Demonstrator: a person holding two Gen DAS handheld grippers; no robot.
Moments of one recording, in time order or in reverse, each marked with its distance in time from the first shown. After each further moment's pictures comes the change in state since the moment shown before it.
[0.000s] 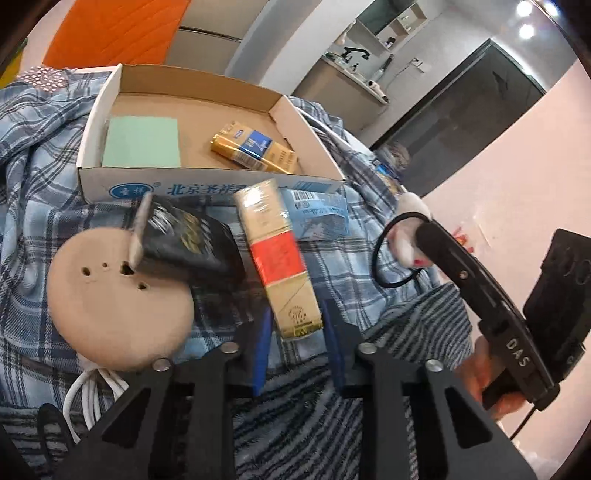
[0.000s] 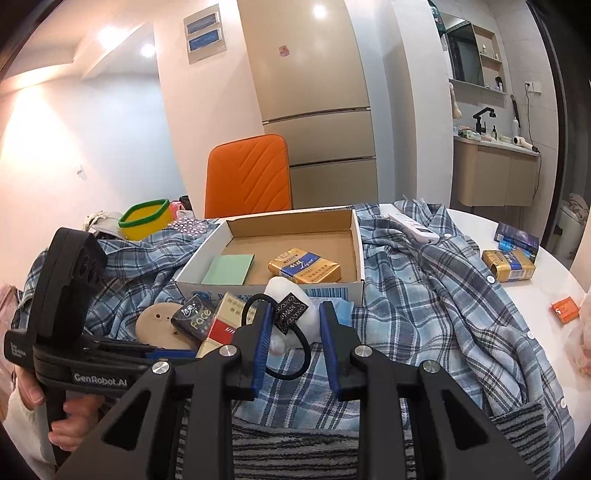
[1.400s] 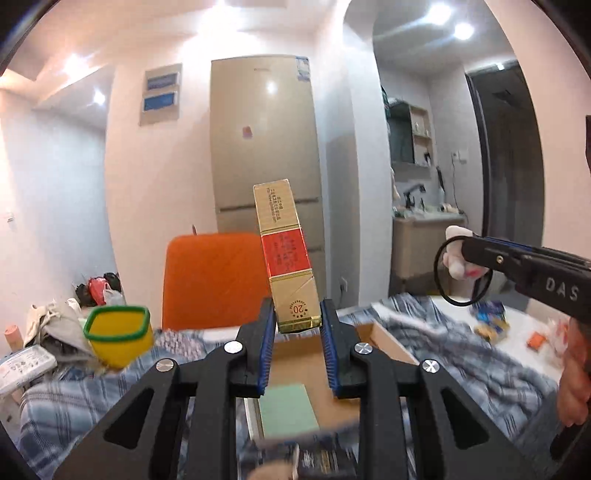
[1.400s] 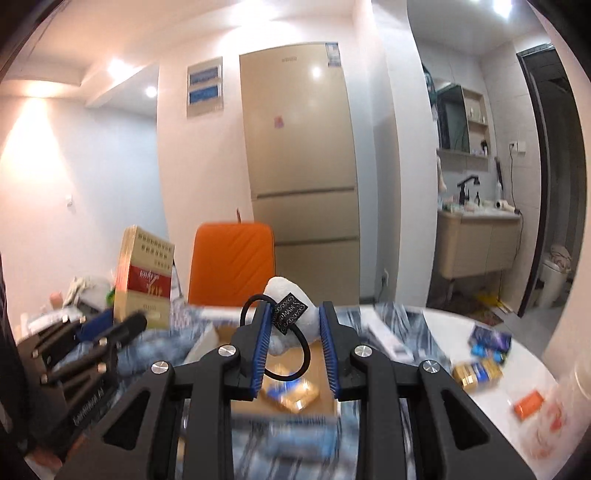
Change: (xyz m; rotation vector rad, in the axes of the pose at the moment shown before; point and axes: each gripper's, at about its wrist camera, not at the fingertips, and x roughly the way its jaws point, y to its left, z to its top) left arm -0.093 -0.077 0.042 0.361 -0.800 0.601; right arm -0.028 0.015 0.109 -0.043 -0.274 -0.082
